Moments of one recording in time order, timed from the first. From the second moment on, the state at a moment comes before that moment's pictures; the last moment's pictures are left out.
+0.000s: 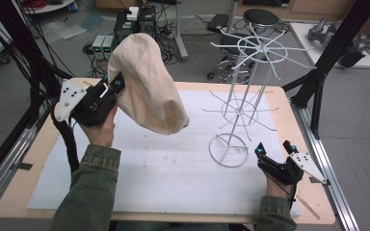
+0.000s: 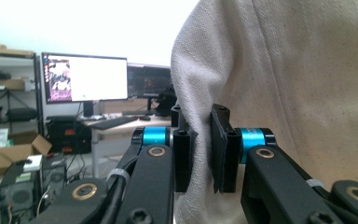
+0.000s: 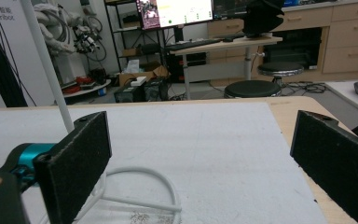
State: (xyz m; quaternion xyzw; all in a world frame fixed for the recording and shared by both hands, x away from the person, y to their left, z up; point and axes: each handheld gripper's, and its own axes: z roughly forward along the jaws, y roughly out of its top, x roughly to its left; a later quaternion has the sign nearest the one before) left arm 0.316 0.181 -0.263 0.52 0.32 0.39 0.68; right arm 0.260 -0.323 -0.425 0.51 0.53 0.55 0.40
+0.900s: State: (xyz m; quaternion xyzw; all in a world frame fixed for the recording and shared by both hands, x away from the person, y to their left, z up) left arm 0.329 0.153 -0.216 0.52 0.25 0.38 0.72; right arm 0.260 -0.324 -0.425 0.51 0.53 0.55 0.40
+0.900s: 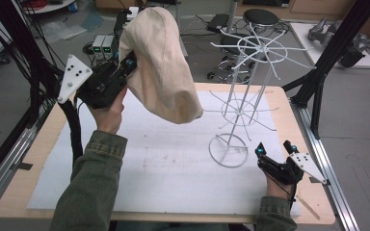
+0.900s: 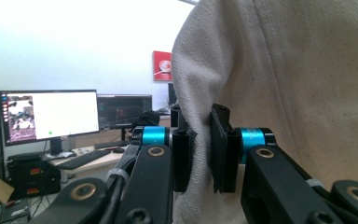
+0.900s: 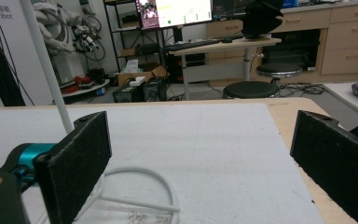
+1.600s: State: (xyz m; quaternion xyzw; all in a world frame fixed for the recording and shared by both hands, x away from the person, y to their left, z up) left arm 0.351 0.112 -0.184 0.53 0.21 0.35 0.74; right arm 0.260 -0.324 -0.425 0.51 0.53 0.55 0.40
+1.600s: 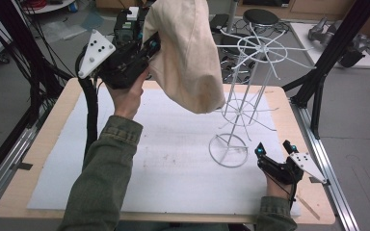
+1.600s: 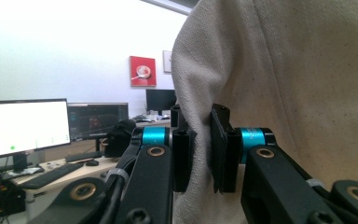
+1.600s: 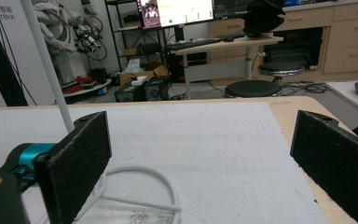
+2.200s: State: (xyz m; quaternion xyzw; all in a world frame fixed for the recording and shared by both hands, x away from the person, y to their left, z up) left arm 0.368 0.077 -0.177 0.58 0.17 0.32 0.73; right arm 0.260 -0.325 -0.425 0.51 0.53 0.55 0.40
